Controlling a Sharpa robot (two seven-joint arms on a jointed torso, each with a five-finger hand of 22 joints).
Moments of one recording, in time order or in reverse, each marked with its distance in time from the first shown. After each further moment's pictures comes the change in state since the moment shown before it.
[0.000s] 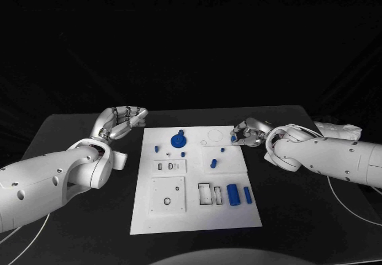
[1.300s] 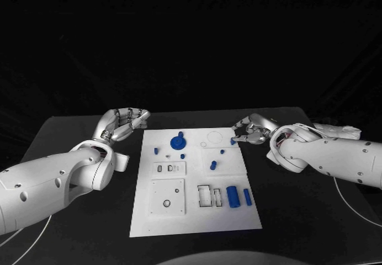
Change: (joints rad) left arm 0.000 0.015 0.000 -0.005 0.000 0.001 -0.001; left_hand -0.001 -0.001 0.000 0.000 0.000 0.000 0.000 0.000 0.000 0.001 -0.001 0.000 0.000 0.000 0.000 0.000 -0.001 0.000 0.000 0.000 0.000 0.000; right arm 0.026 -0.063 0.000 0.082 0.025 -0.076 0.031; right_hand -0.028 -0.020 0.008 -0.003 0.000 -0.022 0.007 -0.009 0.007 0.004 0.010 -0.007 -0.003 0.000 0.014 0.000 -0.001 0.000 0.000 0.014 0.000 0.001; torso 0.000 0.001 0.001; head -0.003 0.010
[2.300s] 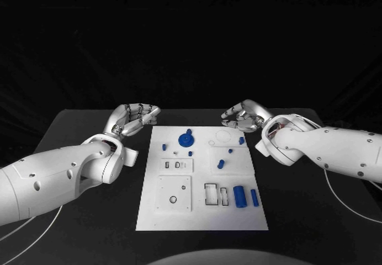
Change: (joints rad) left arm 0.002 -0.004 0.001 0.015 0.000 -0.001 -0.001; left_hand -0.004 -0.004 0.000 0.000 -0.004 0.000 0.000 0.000 0.000 -0.003 0.003 0.000 0.000 0.000 0.000 0.000 -0.001 0.000 0.000 0.000 0.000 0.001; right arm 0.069 0.056 0.008 0.087 0.151 -0.039 0.039; right_hand -0.036 0.044 0.052 -0.029 0.236 0.040 0.050 0.001 0.057 -0.002 0.034 0.000 0.000 0.000 0.036 0.000 0.000 0.000 0.002 0.028 0.000 -0.001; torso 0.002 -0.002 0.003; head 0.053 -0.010
